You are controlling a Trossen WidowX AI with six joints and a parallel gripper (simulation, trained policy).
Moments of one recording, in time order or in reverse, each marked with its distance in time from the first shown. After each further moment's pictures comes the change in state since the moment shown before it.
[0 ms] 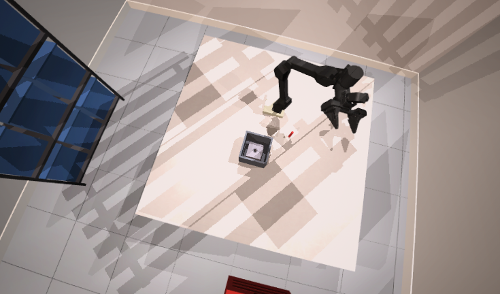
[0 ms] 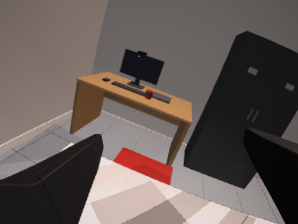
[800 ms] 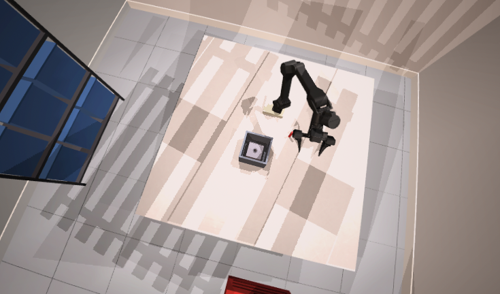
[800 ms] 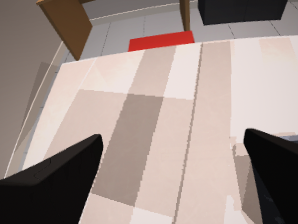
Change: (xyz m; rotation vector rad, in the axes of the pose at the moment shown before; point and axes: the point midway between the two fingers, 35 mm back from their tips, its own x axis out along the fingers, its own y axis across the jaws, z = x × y) arm 0.049 0.009 -0.205 0.524 0.636 -0.018
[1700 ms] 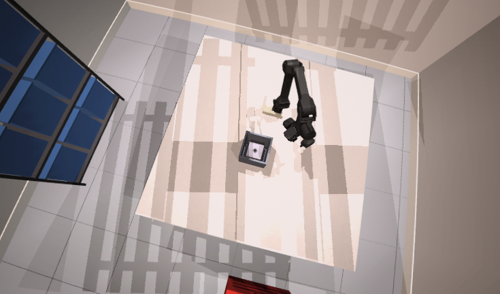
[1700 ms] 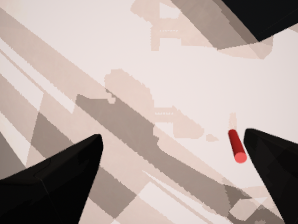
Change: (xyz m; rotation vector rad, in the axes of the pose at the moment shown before) arm 0.008 -0.060 -0.145 0.709 0.610 -0.239
